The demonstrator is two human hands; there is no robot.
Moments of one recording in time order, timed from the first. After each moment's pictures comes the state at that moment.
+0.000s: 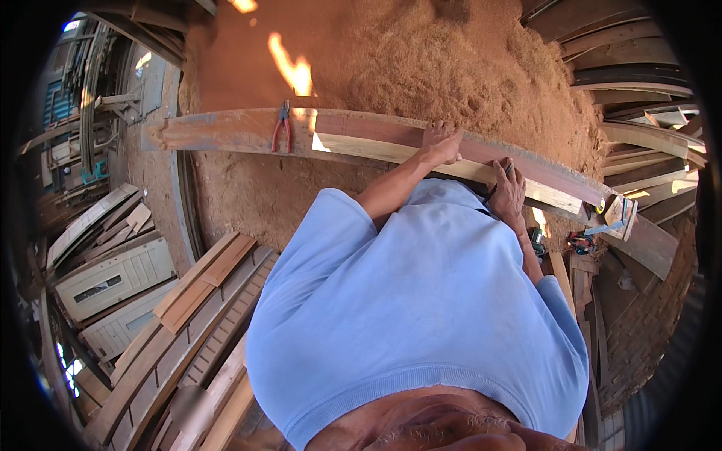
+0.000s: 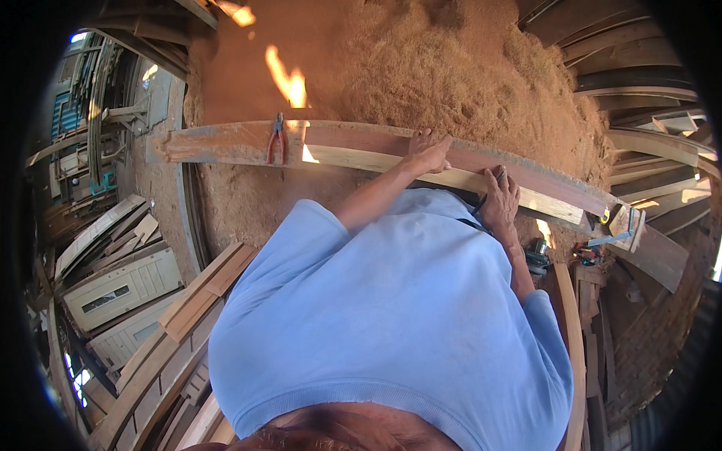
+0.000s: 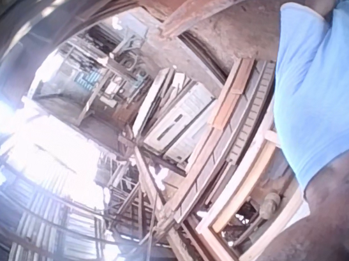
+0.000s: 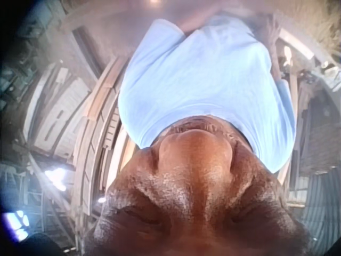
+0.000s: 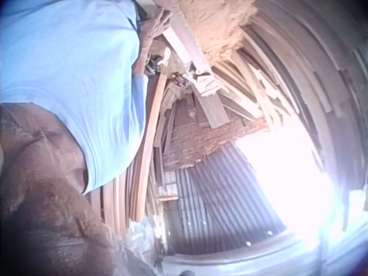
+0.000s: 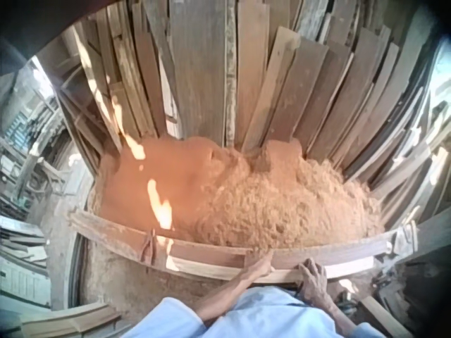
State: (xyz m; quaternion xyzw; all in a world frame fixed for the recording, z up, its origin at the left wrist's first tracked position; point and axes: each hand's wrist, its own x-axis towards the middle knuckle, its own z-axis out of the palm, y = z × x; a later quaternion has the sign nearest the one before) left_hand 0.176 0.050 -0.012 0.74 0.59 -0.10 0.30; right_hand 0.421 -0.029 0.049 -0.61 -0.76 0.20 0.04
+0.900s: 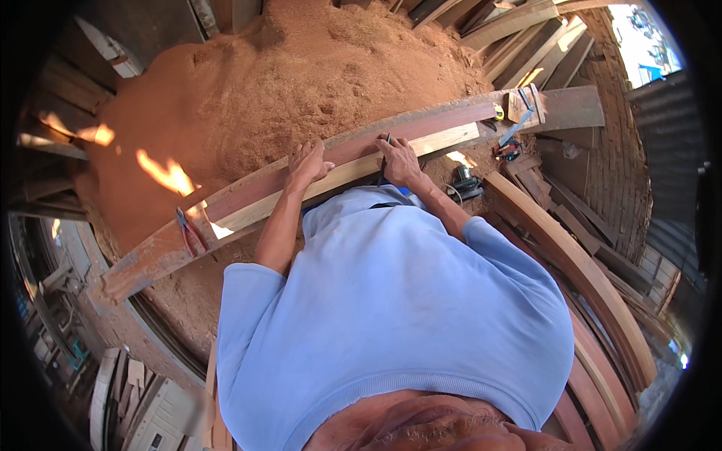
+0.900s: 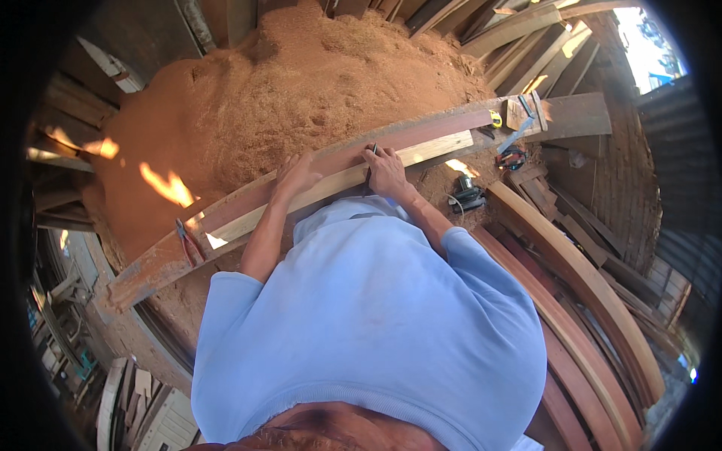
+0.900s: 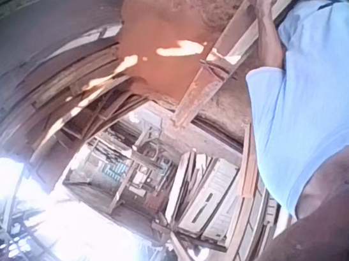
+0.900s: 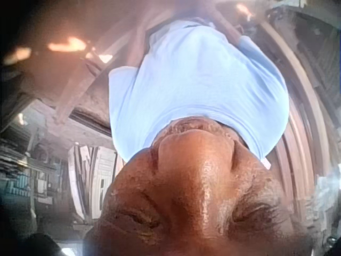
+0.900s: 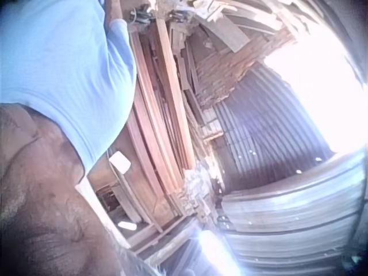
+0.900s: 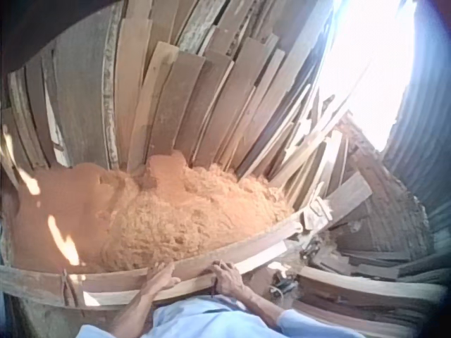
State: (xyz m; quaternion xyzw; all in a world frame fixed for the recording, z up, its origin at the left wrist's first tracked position) left_hand 0.169 0.075 0.036 0.74 0.54 -0.17 0.35; right_hand 0.430 -0.016 0.050 -0.66 -0.70 0.24 0.12
